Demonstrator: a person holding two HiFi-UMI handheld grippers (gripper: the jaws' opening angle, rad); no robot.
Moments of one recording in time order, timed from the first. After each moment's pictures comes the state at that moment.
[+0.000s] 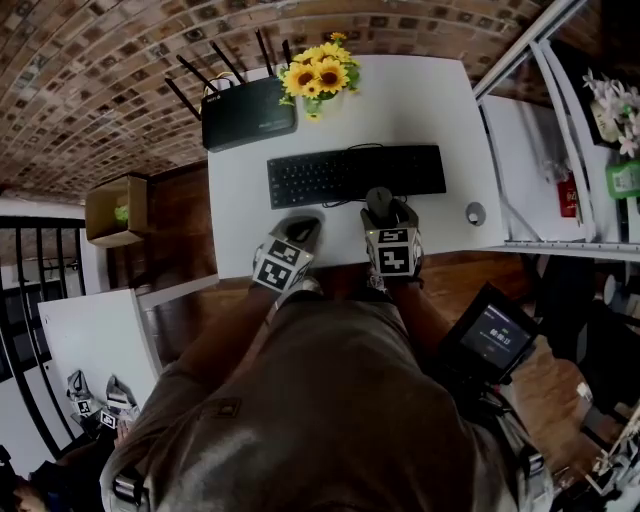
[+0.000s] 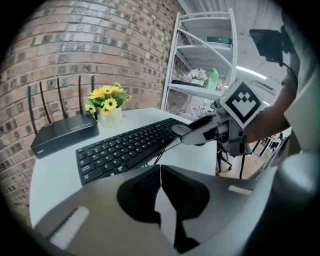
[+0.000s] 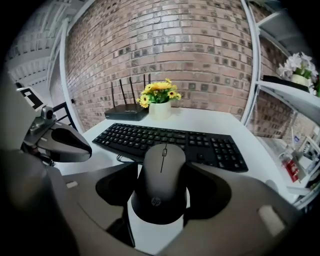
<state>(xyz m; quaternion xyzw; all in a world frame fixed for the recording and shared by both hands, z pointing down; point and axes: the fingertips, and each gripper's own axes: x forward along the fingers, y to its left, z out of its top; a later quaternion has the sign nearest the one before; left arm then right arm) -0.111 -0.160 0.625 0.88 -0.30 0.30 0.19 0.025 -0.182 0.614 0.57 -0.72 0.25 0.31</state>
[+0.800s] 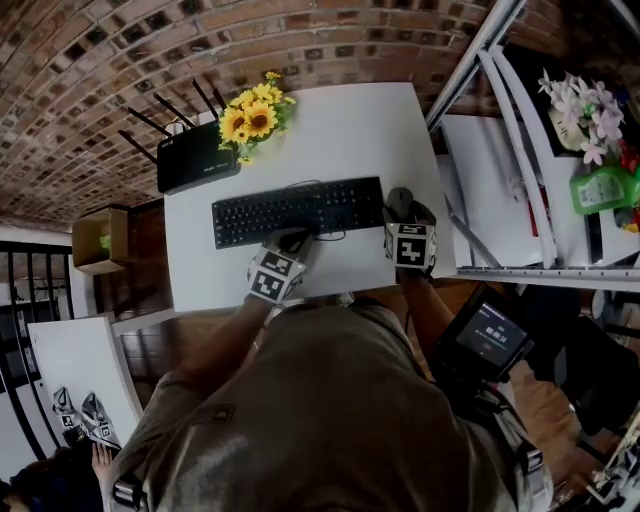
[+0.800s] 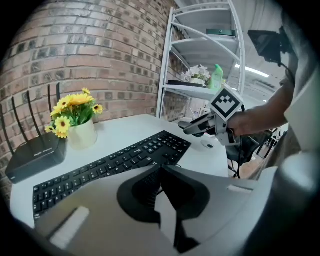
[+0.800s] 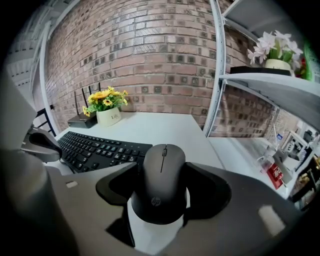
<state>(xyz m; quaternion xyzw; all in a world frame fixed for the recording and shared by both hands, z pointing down) 0.029 -0.205 0.612 0.89 -0.31 0.29 0.17 0.248 -0.242 0.608 0.64 -0.66 0.25 0.29</state>
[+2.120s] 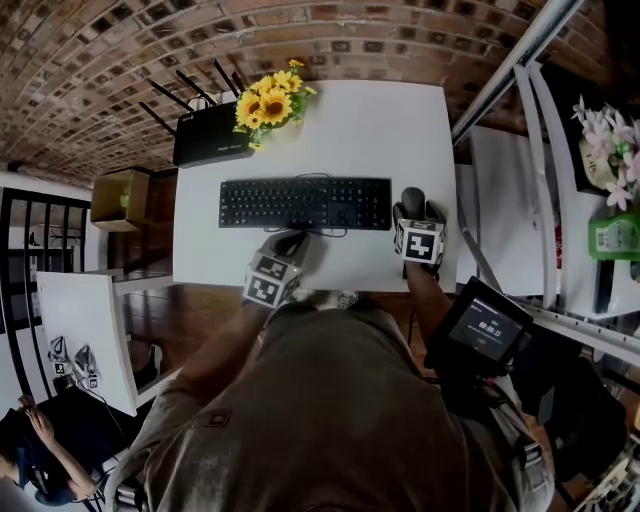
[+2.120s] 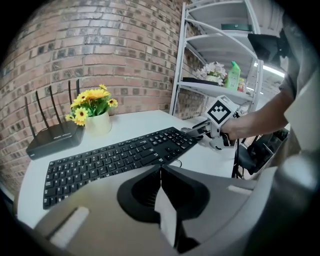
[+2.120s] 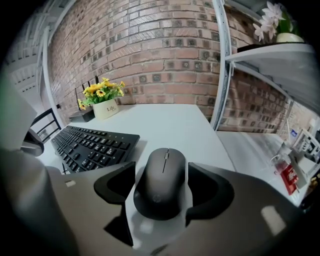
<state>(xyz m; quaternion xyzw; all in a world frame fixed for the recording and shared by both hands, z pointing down) 0.018 -0.188 0.606 0.84 -0.40 0.30 0.20 0.270 -0.271 0.656 0.60 -0.69 0.27 0.30</state>
